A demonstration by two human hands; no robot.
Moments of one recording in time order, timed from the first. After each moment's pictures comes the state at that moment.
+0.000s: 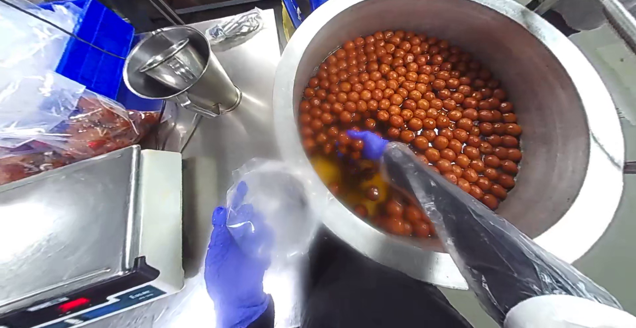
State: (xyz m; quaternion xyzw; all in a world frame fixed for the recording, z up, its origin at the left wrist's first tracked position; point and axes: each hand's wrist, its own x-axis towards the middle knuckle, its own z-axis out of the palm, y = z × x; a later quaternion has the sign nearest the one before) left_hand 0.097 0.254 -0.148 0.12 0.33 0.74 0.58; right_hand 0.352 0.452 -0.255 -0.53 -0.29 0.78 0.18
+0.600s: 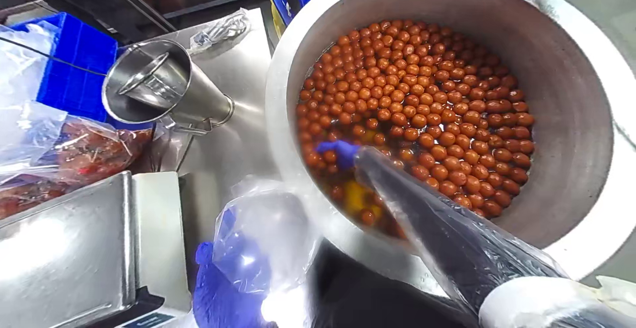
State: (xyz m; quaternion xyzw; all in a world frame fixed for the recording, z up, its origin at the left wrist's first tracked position) left_hand 0.086 0.256 -0.148 0.10 0.28 0.73 0.61; right_hand 0.281 0.453 -0.282 -0.40 -0.22 0.87 0.17
